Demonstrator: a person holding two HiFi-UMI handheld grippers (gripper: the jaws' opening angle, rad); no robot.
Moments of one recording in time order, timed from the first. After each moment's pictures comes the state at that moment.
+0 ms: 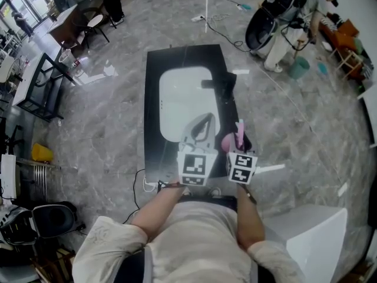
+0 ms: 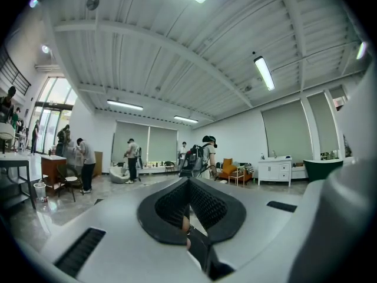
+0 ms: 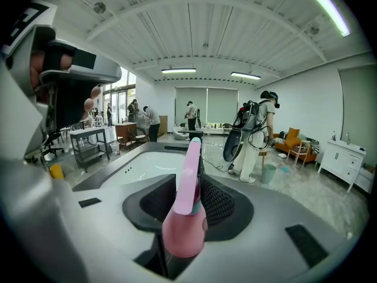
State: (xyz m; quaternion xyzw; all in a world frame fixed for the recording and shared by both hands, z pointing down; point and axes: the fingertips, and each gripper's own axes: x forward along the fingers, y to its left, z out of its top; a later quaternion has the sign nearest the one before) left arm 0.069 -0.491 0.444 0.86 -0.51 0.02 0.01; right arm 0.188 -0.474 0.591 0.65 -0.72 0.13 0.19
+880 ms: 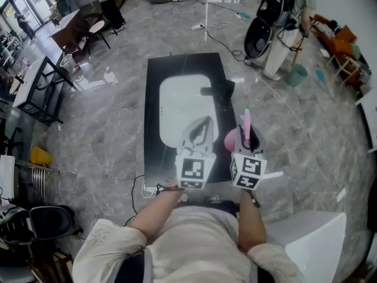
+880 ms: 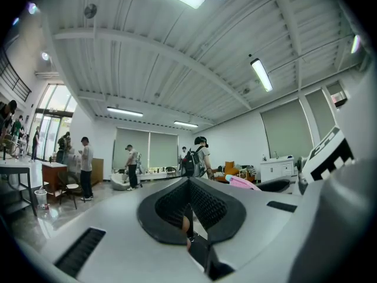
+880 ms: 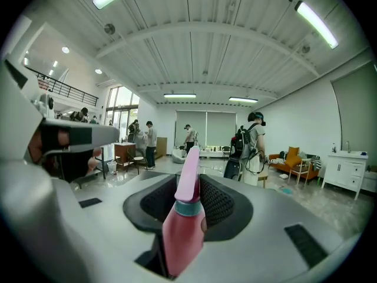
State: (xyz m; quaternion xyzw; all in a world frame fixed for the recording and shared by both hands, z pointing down) left arm 0.069 -0.486 0.422 0.86 -0.52 0.01 -0.01; right arm 0.193 -0.481 0.475 0.67 -0.74 0.04 0.11
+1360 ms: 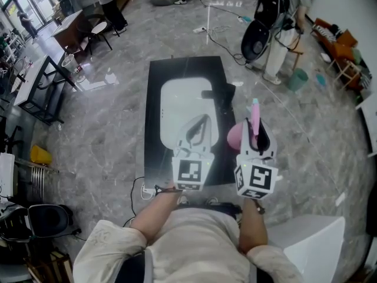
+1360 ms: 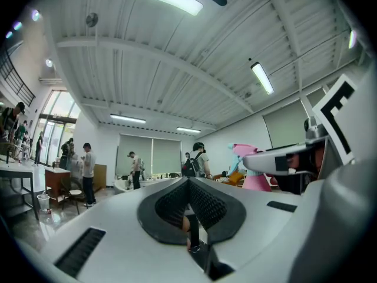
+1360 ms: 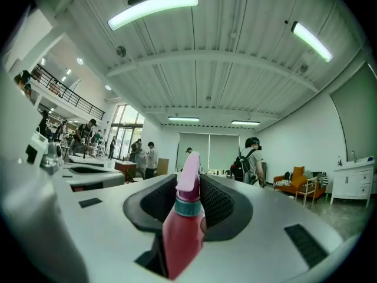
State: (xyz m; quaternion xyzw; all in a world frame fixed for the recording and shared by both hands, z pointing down) left arm 0.056 -0.488 0.395 0.85 -0.53 -0.01 -0.03; right arm 0.180 -0.467 0.370 0.65 -0.75 -0.05 0.03
